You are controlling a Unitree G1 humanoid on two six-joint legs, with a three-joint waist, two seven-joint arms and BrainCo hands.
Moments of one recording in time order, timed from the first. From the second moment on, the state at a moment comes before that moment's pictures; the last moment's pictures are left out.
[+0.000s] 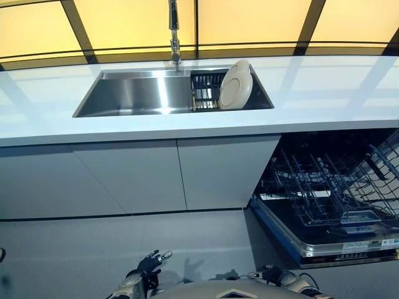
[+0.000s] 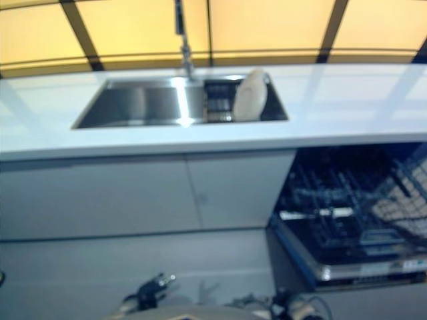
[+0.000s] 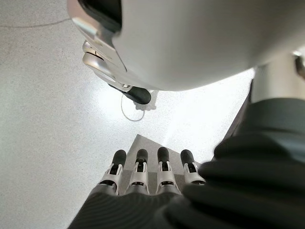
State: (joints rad) left arm 0.03 0.18 -0.25 1.20 -0.50 -0.06 -0.13; right arm -0.02 -0.25 0.40 1.20 -0.07 0.13 0.04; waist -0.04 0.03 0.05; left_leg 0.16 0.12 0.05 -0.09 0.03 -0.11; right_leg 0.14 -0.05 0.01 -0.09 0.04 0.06
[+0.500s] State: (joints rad) left arm 0.02 0.18 -0.26 1.21 -0.48 -0.02 -0.13; right arm -0.01 -0.25 0.40 1.20 -0.07 0.13 0.03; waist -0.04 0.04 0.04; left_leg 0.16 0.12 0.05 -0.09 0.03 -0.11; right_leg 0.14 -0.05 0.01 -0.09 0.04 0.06
